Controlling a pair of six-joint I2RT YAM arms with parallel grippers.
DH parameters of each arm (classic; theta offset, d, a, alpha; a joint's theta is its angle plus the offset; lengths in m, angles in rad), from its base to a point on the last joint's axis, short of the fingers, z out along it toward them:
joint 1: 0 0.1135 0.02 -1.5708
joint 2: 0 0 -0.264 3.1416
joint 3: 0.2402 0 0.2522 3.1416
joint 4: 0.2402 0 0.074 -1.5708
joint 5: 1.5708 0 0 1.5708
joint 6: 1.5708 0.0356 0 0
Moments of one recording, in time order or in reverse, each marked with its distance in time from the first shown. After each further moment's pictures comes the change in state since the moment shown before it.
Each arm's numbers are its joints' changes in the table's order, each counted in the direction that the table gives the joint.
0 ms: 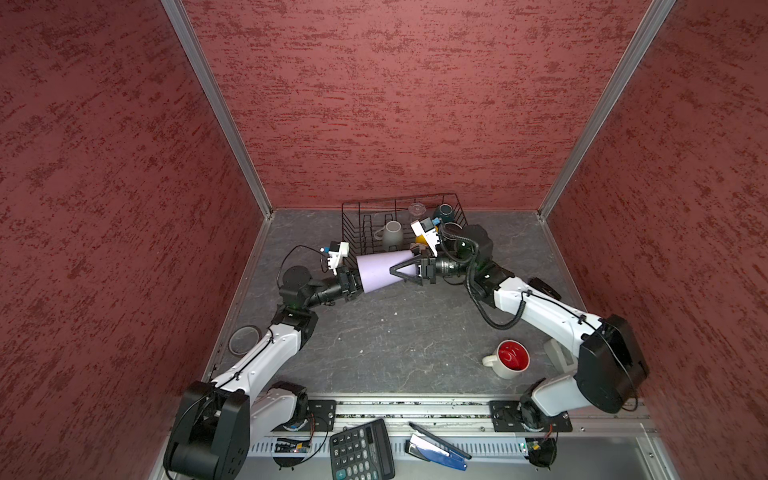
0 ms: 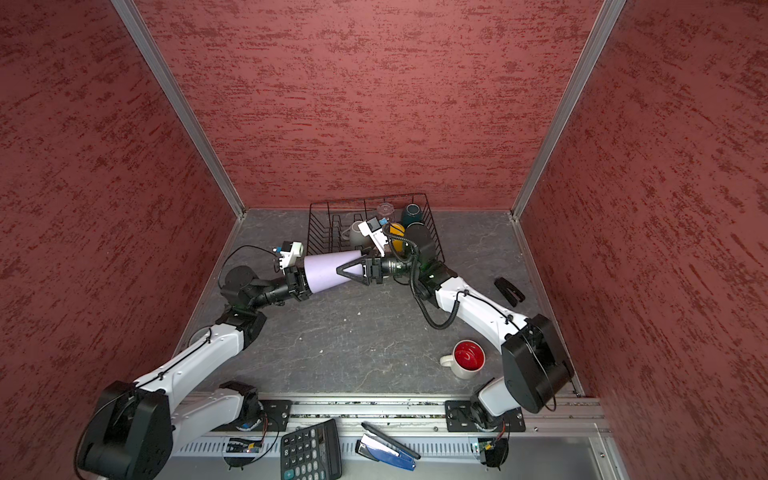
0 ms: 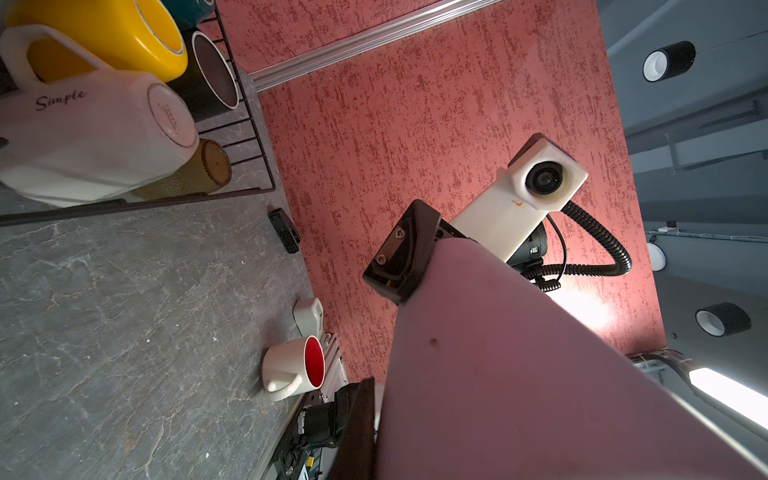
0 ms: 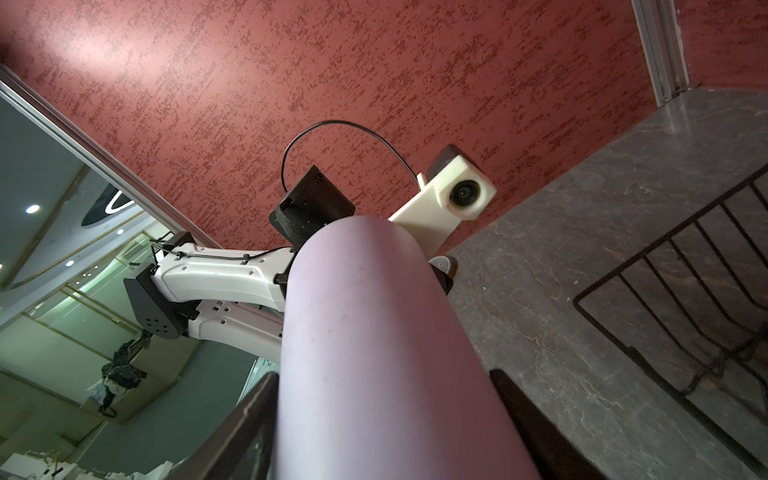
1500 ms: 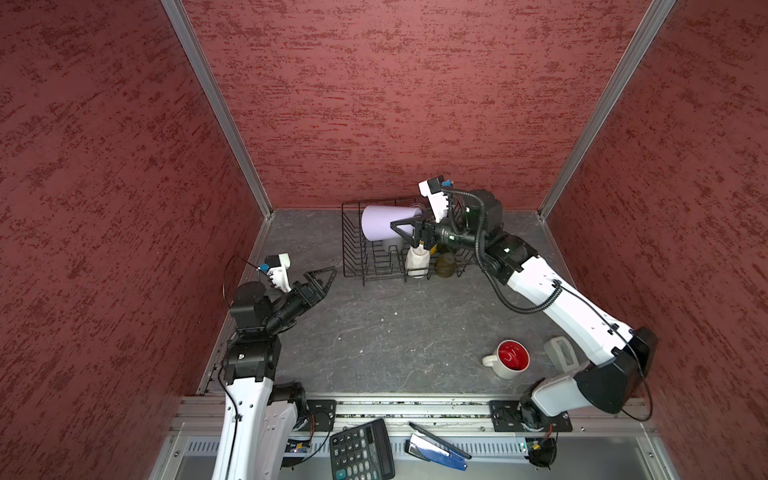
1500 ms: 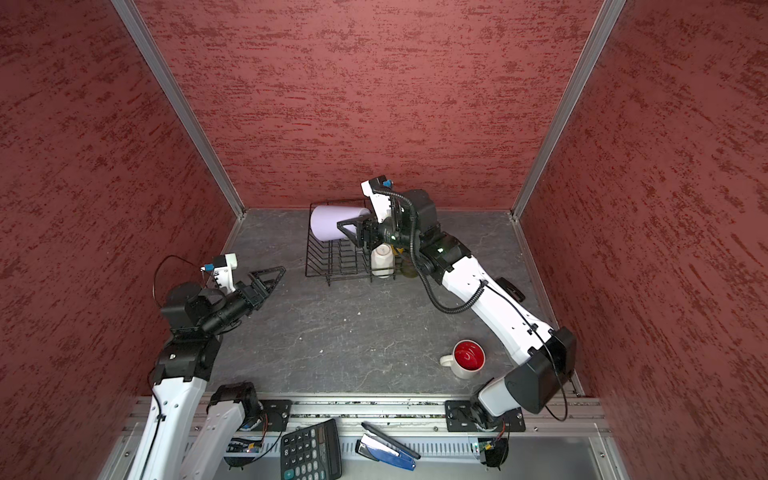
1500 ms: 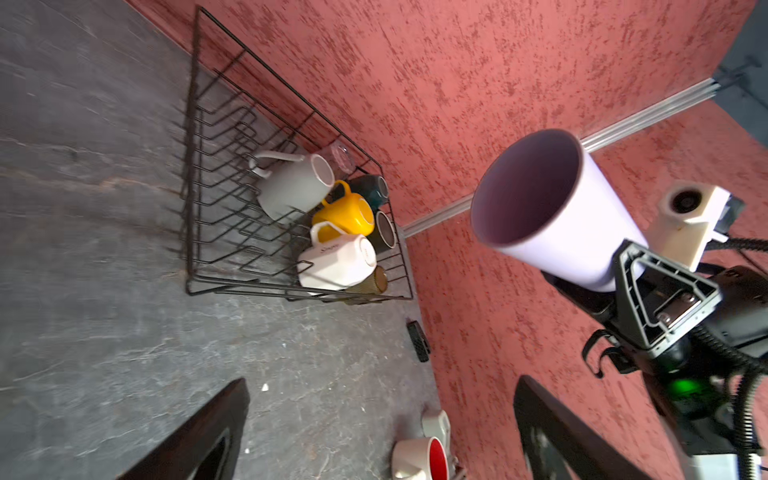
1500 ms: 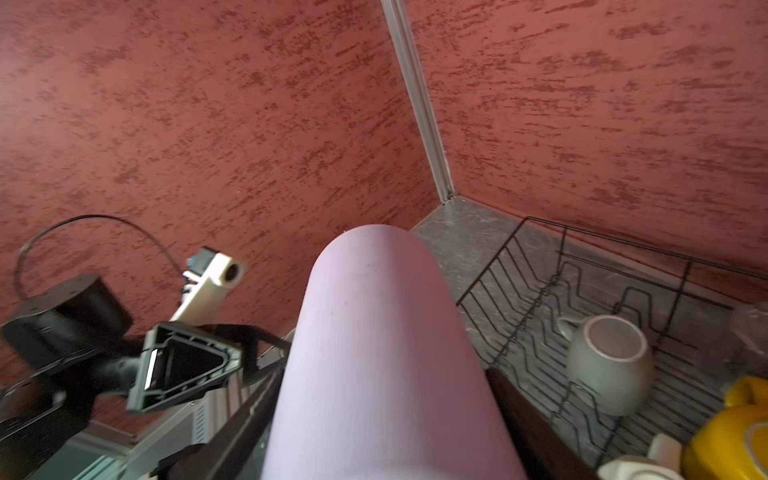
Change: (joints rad) left arm 0.341 -0.540 0.152 1.061 -0.298 0.519; right arm 0.015 0.039 0.509 0.642 0.580 -0.322
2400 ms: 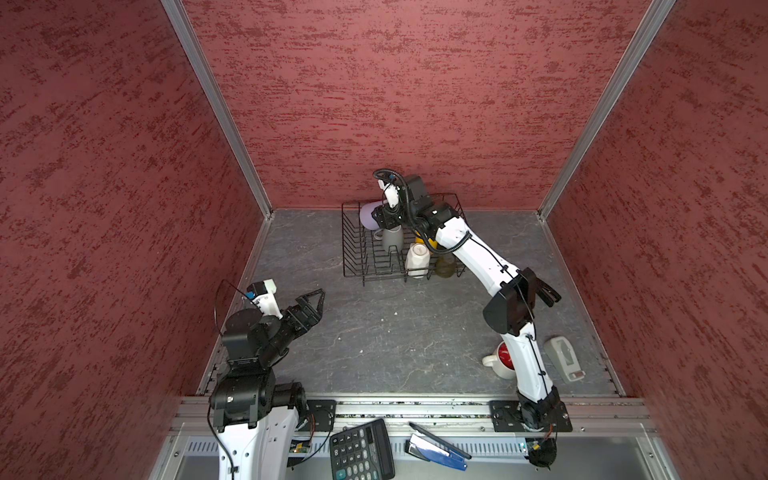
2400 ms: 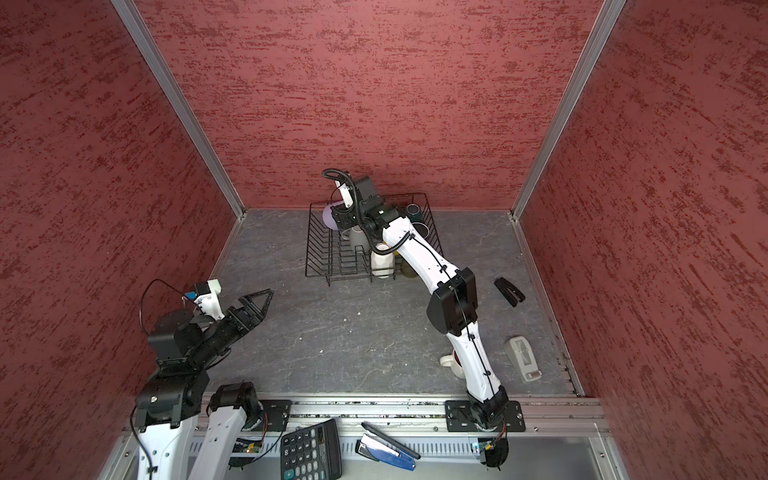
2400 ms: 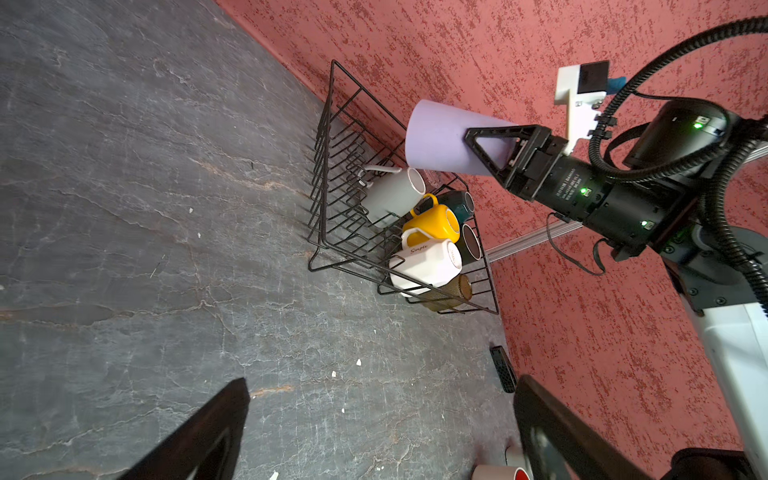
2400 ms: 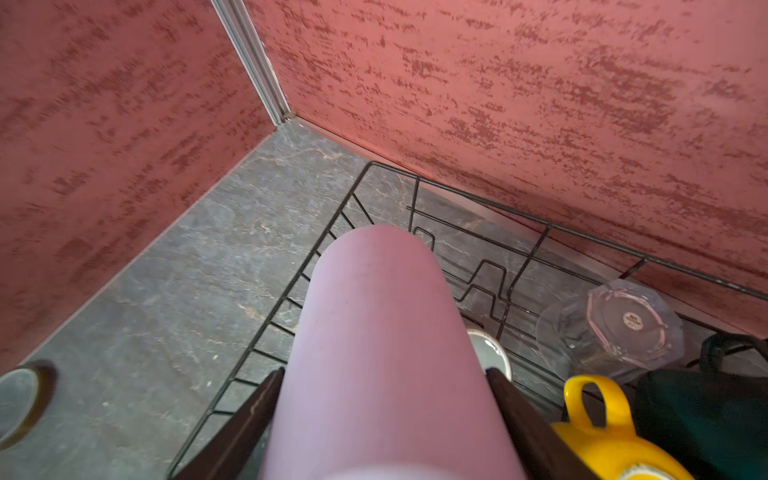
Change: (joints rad) left arm 0.004 -0.204 0.046 0.370 -0.235 0.129; right arm 0.020 0.733 0.782 0.399 0.364 -0.193
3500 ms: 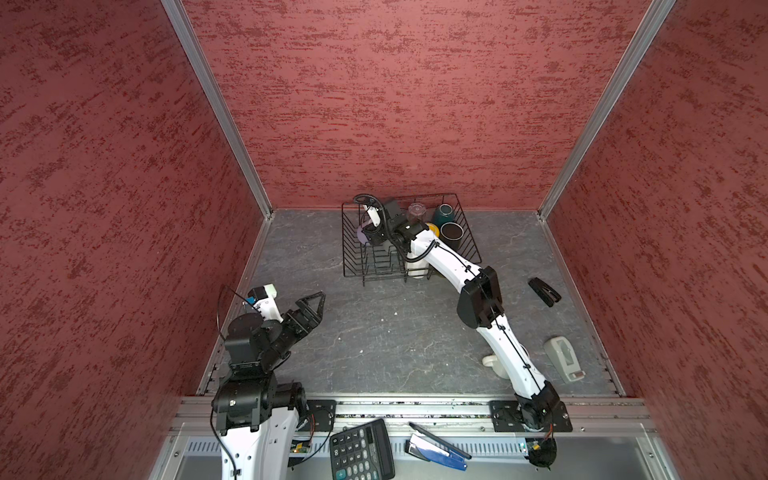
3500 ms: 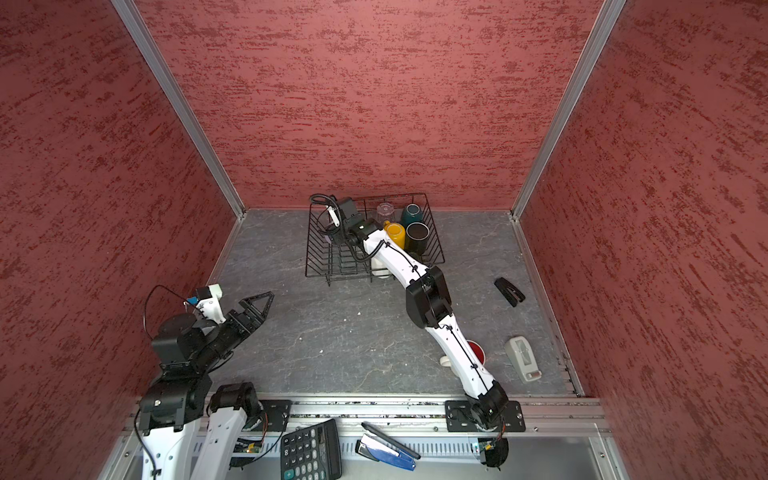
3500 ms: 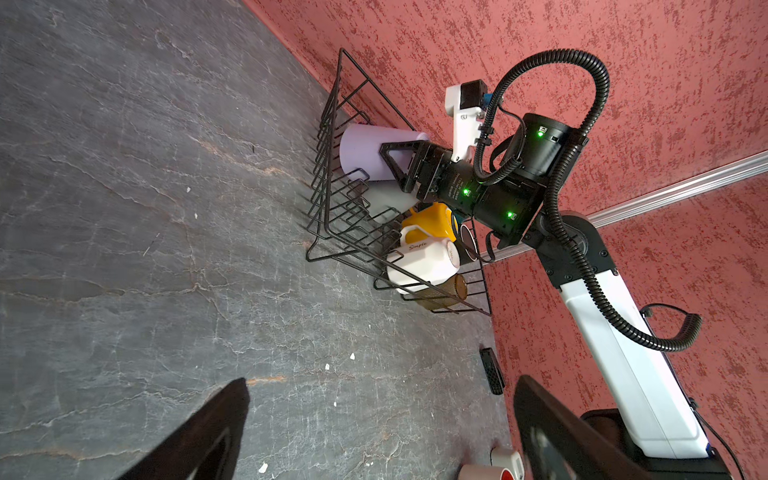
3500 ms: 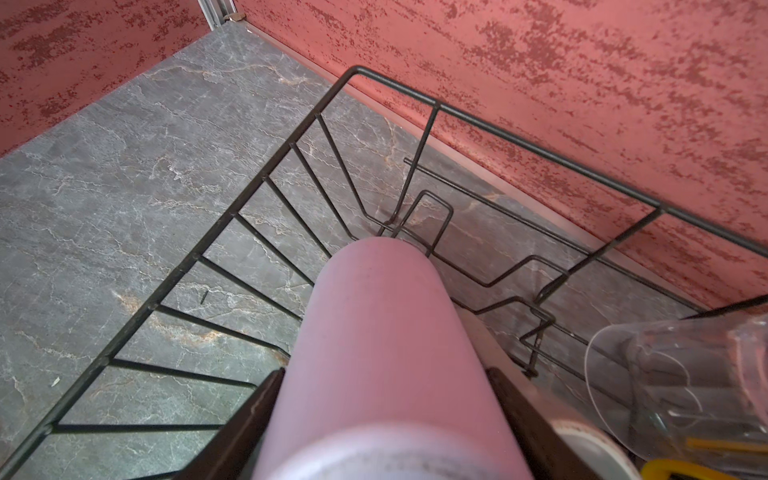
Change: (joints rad) left arm 0.000 -0.042 -0.046 -0.004 0.008 -0.065; right arm 0.037 0.300 0.159 -0.058 0.090 -0.112
